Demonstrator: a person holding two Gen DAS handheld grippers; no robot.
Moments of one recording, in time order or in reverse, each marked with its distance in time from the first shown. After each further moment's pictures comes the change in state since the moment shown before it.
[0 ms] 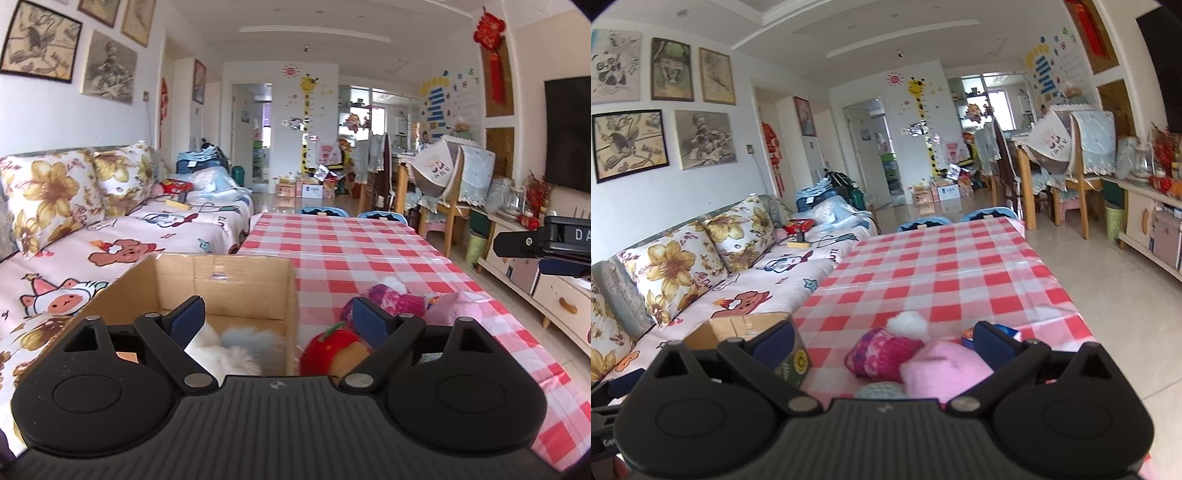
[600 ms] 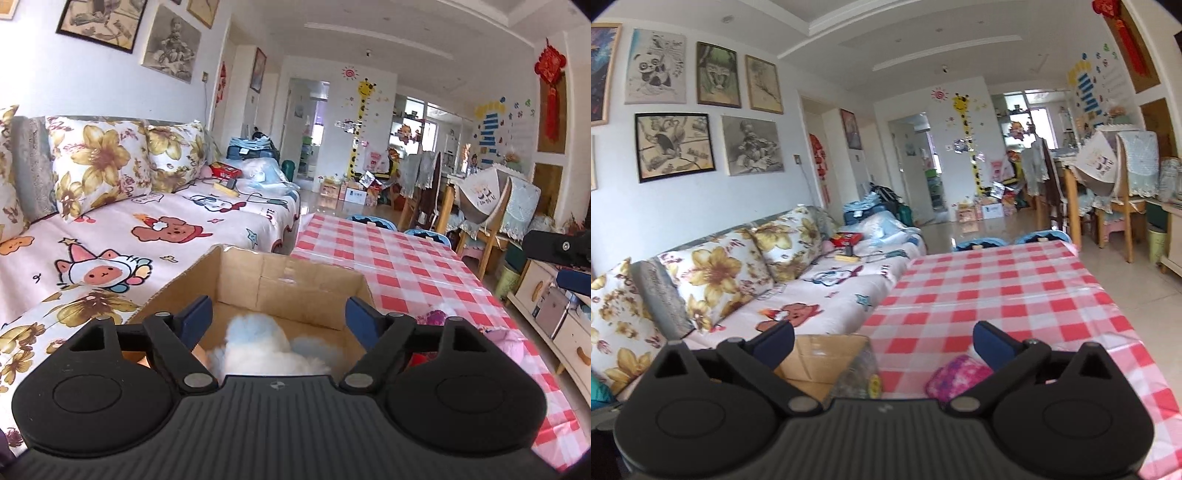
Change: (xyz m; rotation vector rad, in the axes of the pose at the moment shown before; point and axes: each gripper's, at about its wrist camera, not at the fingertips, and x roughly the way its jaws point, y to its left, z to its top) left arm -0.005 0.022 0.009 -0.165 0.018 0.122; right arm 0.011 0.067 0.015 -0.050 -0.051 0.128
